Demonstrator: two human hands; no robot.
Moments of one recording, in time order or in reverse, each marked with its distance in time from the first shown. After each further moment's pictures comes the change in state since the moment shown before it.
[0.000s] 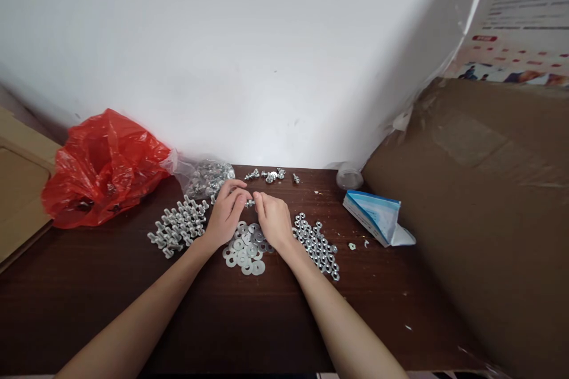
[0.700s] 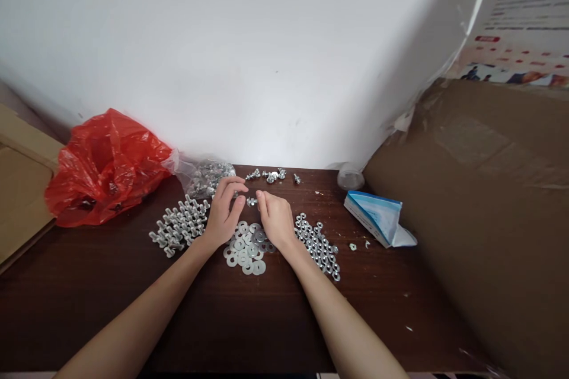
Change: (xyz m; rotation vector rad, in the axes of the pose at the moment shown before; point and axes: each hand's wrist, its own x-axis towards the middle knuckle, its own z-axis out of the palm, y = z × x) left_hand 0.001 0.006 -0.005 0.043 0.073 0.071; right_hand 0.001 0.001 -0.001 -0.002 0.026 0.010
